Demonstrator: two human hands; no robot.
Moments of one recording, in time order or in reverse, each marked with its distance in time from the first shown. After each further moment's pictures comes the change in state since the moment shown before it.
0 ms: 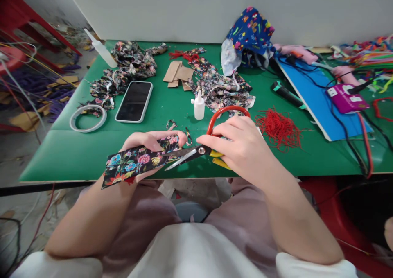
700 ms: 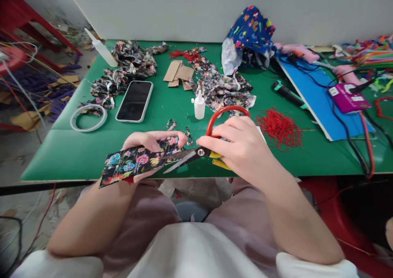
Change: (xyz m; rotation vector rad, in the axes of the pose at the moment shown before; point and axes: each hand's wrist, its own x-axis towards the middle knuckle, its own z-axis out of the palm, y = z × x) left_hand 0.001 0.000 0.001 0.004 -0.015 -0.006; right_hand 0.002 -0.004 -0.002 -0.005 0.023 -0.011
